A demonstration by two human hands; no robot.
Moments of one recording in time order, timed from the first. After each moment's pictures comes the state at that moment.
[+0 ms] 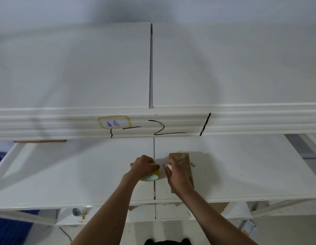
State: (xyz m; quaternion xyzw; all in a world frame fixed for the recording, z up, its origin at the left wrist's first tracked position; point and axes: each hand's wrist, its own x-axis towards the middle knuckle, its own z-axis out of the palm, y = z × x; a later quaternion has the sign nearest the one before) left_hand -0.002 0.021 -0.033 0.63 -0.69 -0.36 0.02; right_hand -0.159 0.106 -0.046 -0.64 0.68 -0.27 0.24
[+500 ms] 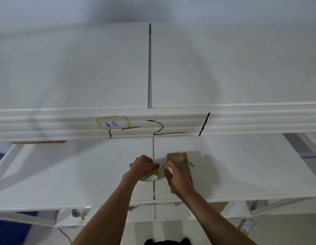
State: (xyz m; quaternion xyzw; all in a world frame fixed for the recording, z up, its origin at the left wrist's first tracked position) left_hand -0.004 0.020 -0.032 0.64 -0.68 -0.36 0.01; right_hand -0.164 0.113 -0.042 -0.66 0.64 -0.29 0.26
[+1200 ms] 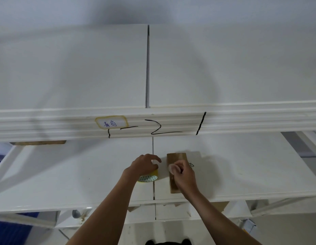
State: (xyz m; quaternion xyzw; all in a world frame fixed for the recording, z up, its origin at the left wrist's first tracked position) left_hand -0.007 0.018 -0.015 0.56 -0.75 -0.35 -0.01; right_hand -0.173 0.119 -0.033 -0.44 0.70 -0.43 0.37
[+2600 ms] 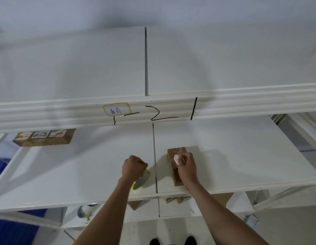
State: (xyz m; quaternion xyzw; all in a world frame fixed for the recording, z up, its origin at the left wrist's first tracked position) left_hand 0.032 0.057 -0.012 0.69 -0.62 -0.36 0.12; right_hand -0.173 0.112 -0.042 -0.38 0.73 -0.45 0.35
